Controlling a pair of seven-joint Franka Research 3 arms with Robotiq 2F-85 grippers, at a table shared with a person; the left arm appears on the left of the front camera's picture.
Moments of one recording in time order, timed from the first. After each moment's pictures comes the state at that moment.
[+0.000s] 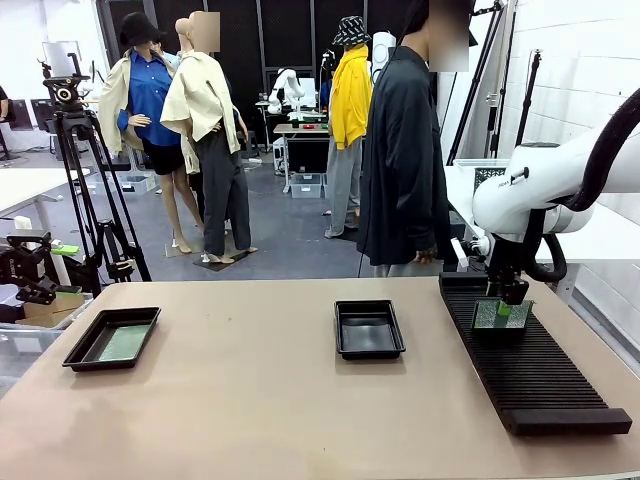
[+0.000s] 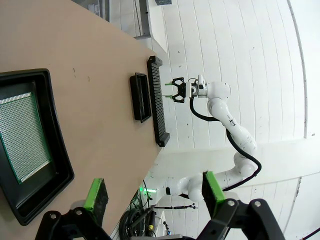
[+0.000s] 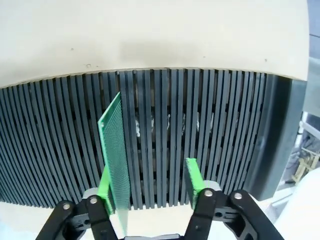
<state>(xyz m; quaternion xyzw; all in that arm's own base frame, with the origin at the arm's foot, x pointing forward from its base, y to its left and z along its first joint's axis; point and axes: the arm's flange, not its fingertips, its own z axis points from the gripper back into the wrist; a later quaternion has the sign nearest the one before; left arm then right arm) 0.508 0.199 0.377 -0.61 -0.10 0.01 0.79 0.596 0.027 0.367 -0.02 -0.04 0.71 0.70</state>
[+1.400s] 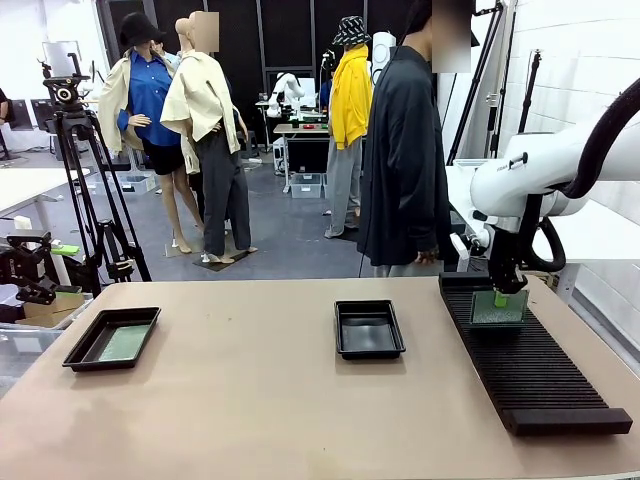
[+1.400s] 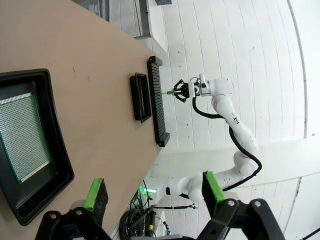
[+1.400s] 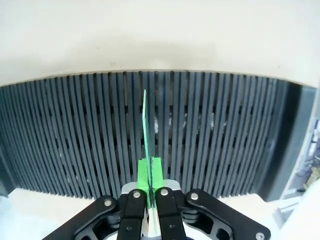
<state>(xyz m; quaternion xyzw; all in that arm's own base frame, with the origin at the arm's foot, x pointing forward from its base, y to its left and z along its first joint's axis) 0.508 0.199 0.377 -0.61 -0.10 0.01 0.79 0.600 0.031 0.387 0.01 0.00 0.72 0.69</state>
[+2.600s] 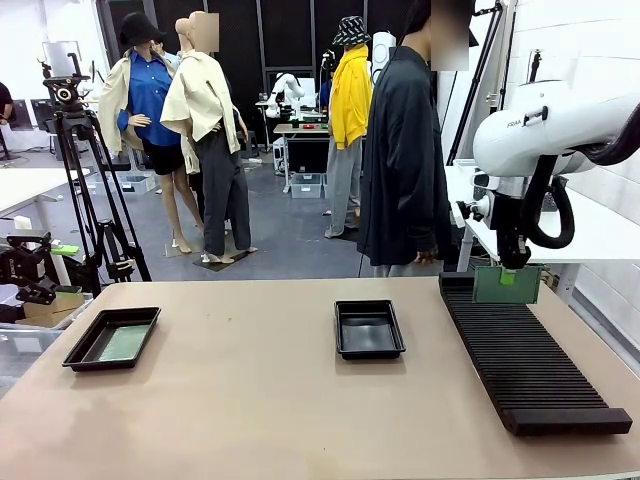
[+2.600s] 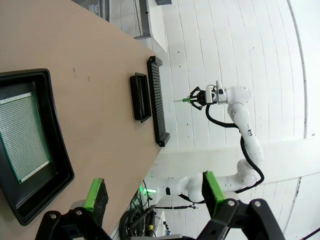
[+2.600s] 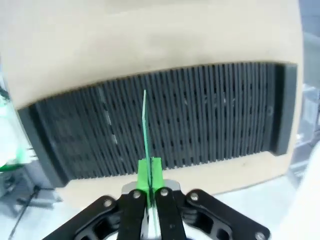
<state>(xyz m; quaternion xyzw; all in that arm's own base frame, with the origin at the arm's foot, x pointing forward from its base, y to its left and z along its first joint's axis) 0.508 0.199 0.376 -0.61 -0.10 0.01 0.79 0.550 0.056 0.465 0.01 0.02 0.64 0.77</state>
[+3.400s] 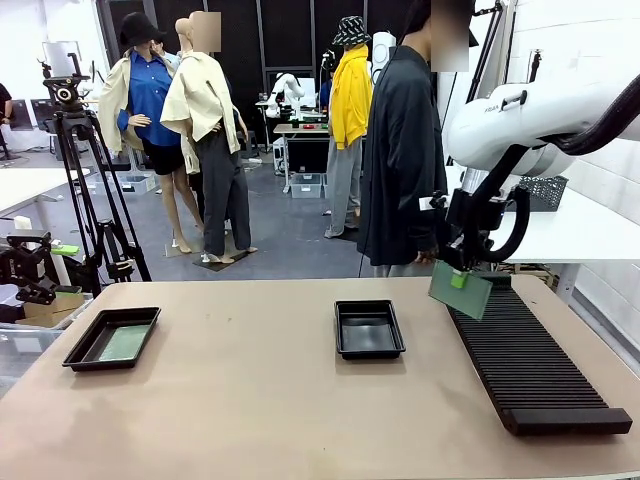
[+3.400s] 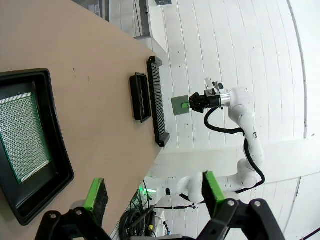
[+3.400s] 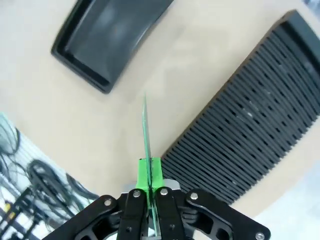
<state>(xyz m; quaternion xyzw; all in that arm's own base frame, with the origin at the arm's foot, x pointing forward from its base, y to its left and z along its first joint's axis) 0.508 0.199 0.377 -0.61 -0.10 0.02 0.79 0.542 0.122 0.462 0.10 0.00 0.31 0.95</state>
